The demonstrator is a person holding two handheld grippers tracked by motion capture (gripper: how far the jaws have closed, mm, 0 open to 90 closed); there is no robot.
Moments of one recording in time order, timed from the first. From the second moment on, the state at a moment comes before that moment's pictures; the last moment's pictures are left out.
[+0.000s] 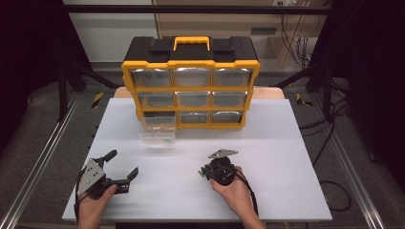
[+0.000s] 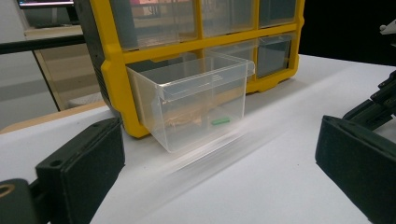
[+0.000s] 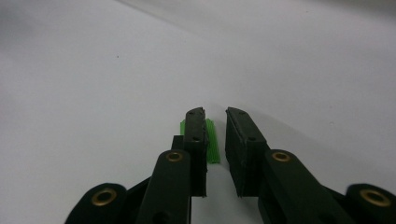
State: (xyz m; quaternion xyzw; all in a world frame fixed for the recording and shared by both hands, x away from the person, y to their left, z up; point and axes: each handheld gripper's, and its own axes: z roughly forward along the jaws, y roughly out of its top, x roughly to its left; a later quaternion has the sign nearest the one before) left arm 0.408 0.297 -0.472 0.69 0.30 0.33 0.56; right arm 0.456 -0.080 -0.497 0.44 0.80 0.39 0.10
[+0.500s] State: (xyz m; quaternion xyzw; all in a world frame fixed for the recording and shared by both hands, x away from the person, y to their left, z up) left arm 0.408 0.297 -0.472 0.69 0.30 0.33 0.56; right arm 0.454 -0.078 -0.499 0.43 0.81 0.39 0.11
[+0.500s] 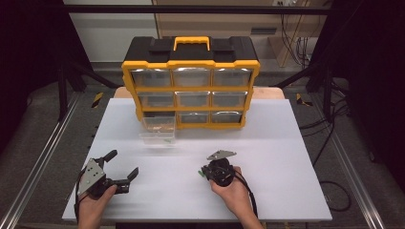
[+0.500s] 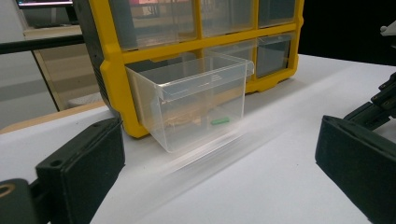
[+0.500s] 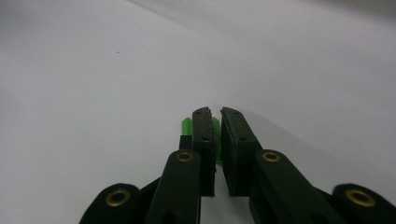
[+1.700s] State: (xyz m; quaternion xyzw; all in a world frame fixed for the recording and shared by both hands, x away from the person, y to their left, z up) left arm 0.408 0.295 -0.472 0.70 0.30 0.33 0.56; right arm 0.475 -0.061 -0.429 0.39 0.76 0.50 0.14
